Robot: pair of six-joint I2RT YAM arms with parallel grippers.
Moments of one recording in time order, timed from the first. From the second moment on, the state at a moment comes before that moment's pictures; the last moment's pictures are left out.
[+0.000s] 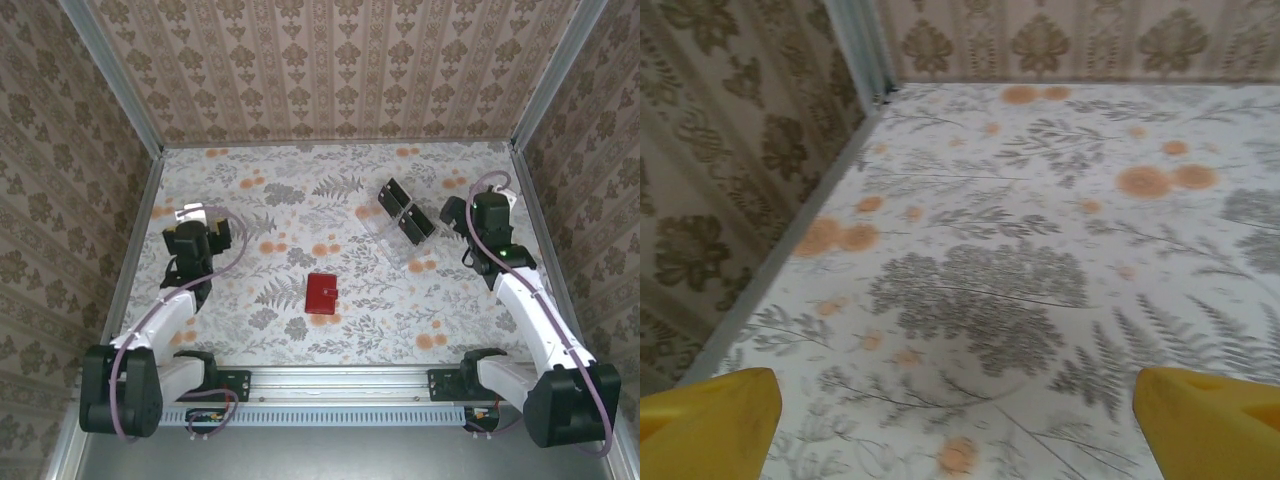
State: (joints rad) left arm -0.13 1.11 0.46 0.26 -0.35 -0.02; right arm 0.03 1.05 0.76 -0.31 0.29 0.50
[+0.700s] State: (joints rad) left arm -0.09 1.51 0.34 0.81 -0.25 0.08; right arm -0.08 1.18 0.33 0.32 0.35 0.31
